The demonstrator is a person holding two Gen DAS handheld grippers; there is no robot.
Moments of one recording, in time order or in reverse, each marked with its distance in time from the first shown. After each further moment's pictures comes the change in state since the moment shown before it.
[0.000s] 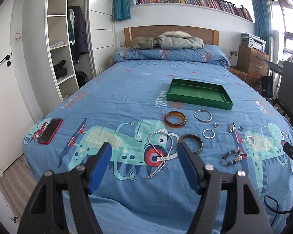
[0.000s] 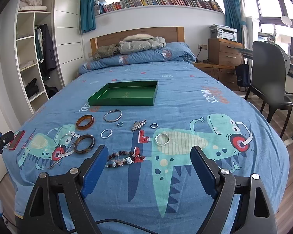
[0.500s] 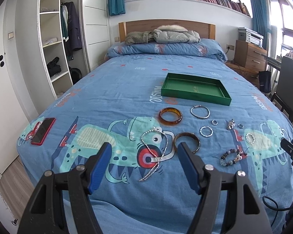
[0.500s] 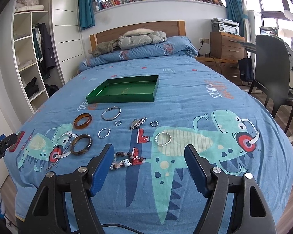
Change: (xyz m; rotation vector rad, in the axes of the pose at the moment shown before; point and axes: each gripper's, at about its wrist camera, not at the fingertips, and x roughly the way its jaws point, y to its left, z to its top) left arm 0.025 -0.013 0.008 0.020 0.042 -0.019; right arm 0.025 -0.008 0.006 0.020 0.038 0.022
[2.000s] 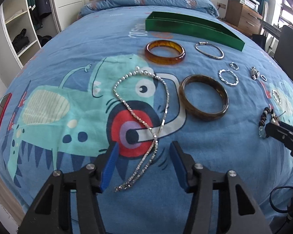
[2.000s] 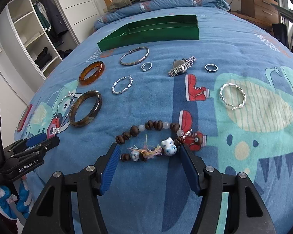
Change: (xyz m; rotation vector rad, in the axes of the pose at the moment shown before) left arm 0.168 -0.014 -0.054 0.087 0.329 -0.129; right arm 0.147 0.051 -0.036 -0.016 0.353 0.197
